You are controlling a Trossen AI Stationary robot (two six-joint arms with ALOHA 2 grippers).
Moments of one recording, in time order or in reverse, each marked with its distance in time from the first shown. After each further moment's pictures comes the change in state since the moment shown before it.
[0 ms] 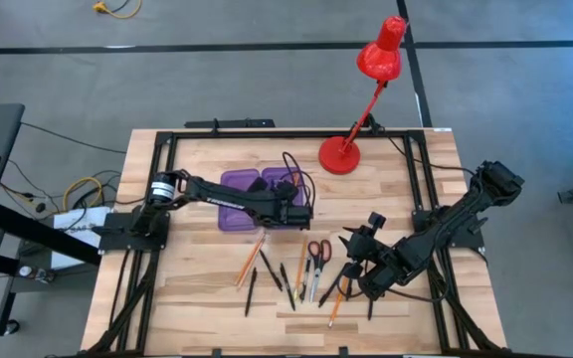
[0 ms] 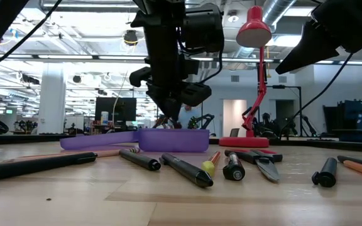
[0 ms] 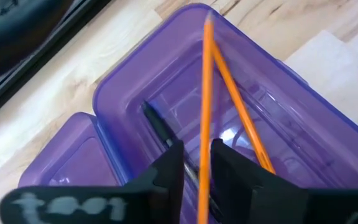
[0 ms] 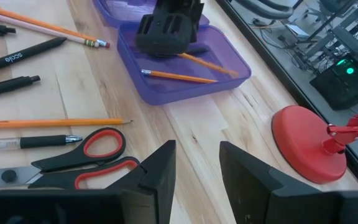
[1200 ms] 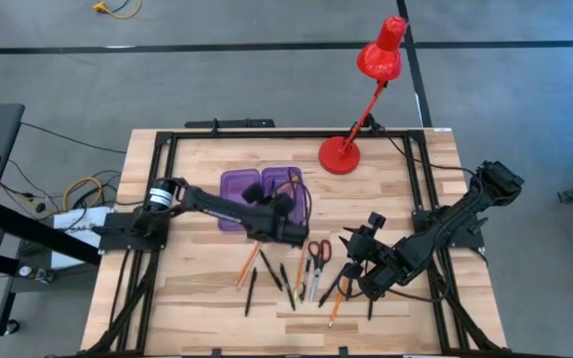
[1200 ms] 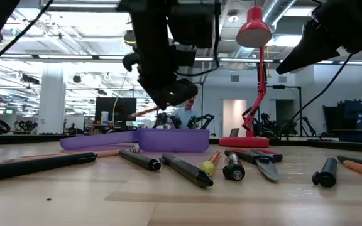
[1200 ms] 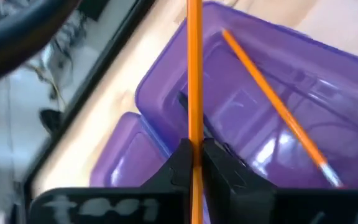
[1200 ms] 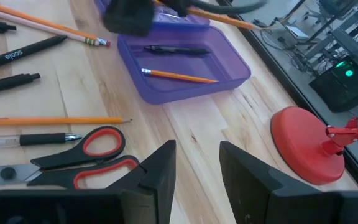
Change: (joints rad) left arm -0.093 0.000 0.010 -0.178 -0.137 0.017; right arm 0.000 0.000 0.000 -0.003 0.001 -0.009
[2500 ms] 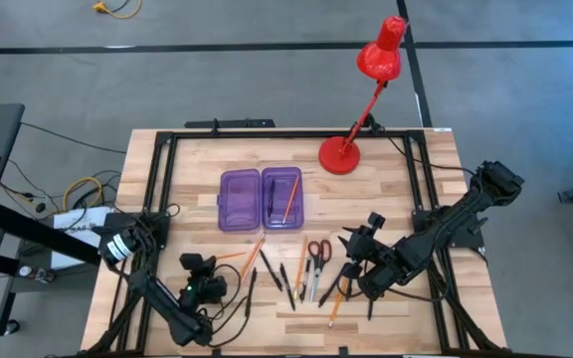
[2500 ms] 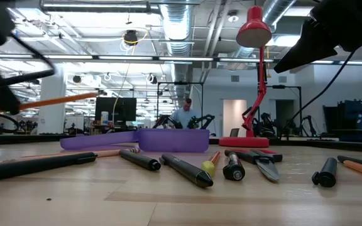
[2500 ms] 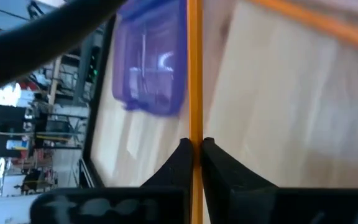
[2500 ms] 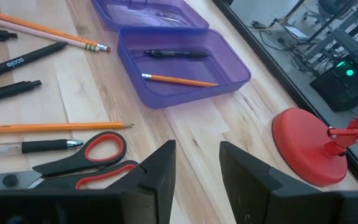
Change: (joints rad) left arm -0.792 0.004 -0.354 -0.416 0.081 -0.557; right arm -0.002 0.000 0.000 0.019 0.007 0.000
